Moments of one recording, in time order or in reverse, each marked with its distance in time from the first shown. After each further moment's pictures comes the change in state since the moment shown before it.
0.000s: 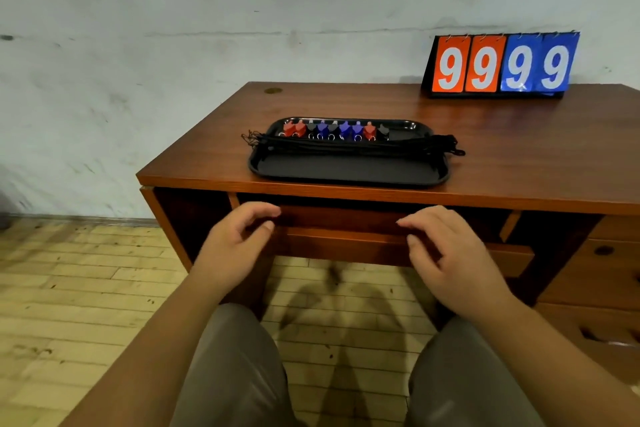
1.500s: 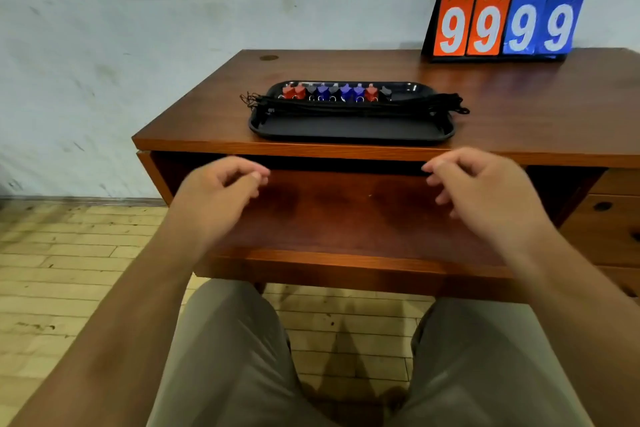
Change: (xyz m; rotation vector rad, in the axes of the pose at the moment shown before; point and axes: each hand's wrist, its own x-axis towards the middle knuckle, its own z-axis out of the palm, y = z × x) left_hand -0.023 0.044 -0.037 0.013 0.060 -0.095; right_hand 0.016 -0.051 -0.040 0.289 0.090 0.582
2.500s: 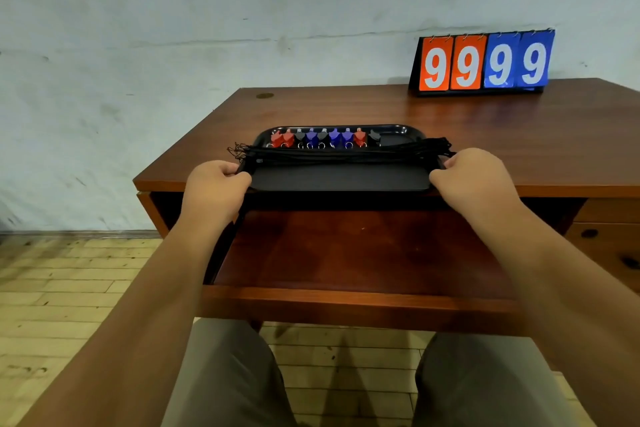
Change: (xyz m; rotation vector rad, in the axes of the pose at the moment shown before) left_hand 0.070 0.027 0.009 0.036 0.184 -0.173; right_hand 0.086 -0.008 -0.011 -0.453 0.064 0.147
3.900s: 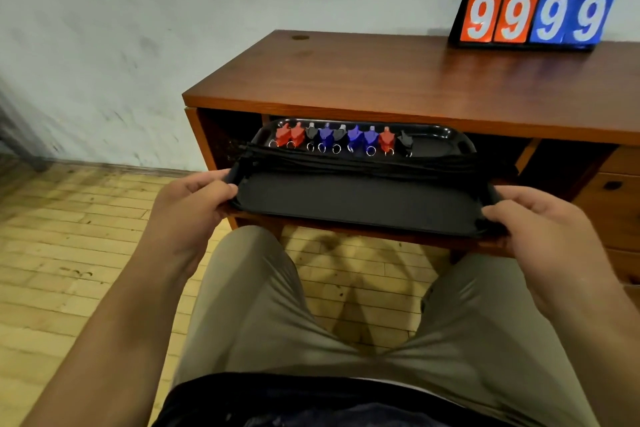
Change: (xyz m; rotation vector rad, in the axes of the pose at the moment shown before) left_hand -0.151 -0.099 -0.069 -0.593 -0.017 -0.178; right_hand -0.196 0.063 -0.003 0.763 -0.094 0.045
